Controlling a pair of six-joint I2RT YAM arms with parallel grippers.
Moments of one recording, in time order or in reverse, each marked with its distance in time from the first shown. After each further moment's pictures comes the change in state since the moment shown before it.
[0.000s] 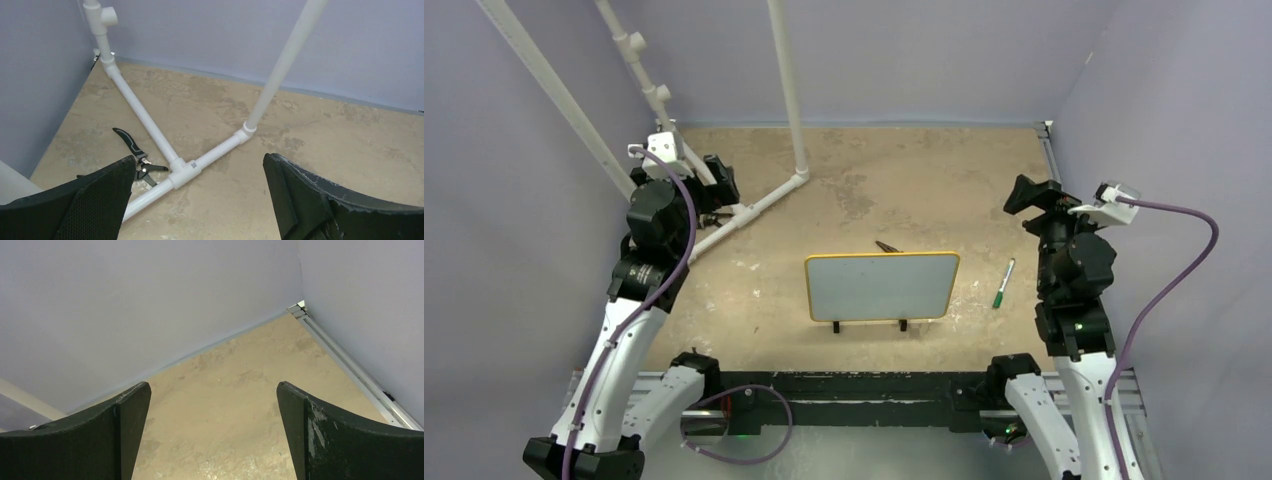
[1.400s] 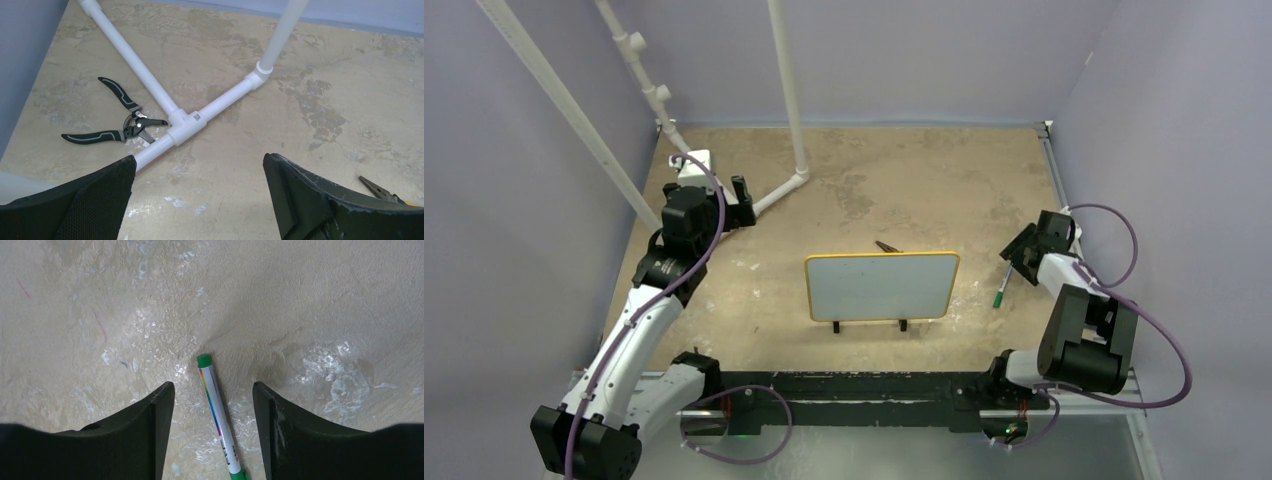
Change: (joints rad) left arm -0.040 0.073 -0.142 -0.017 0.002 0.005; right arm -0.406 0.797 -0.188 -0.040 -0.280 0.133
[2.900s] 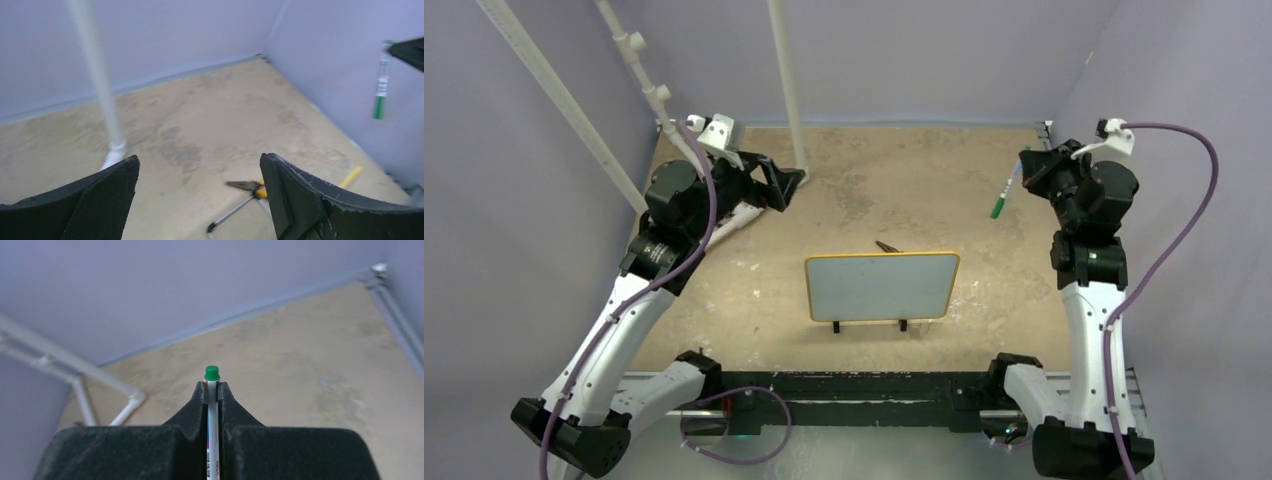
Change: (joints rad) left arm -0.100 0.058 0.251 0.079 0.439 0.014; right arm 0.128 -0.433 0.447 -0.078 -0.197 -0.067
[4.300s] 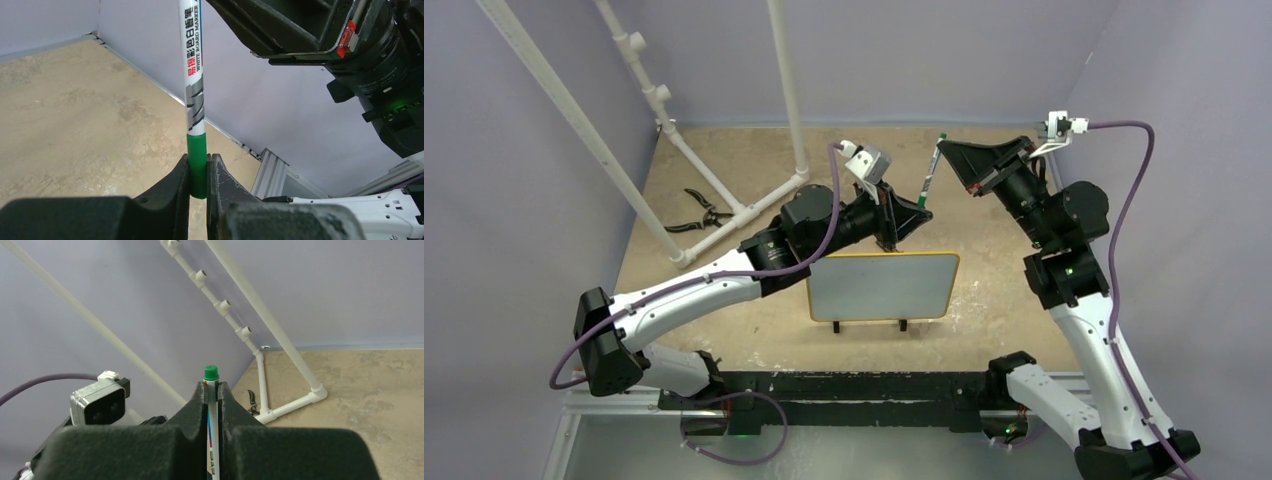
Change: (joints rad) left arm -0.674 0.395 0.140 0.366 -0.129 -0.229; right arm 0.462 -0.064 -0.006 0.387 -0.200 0.396
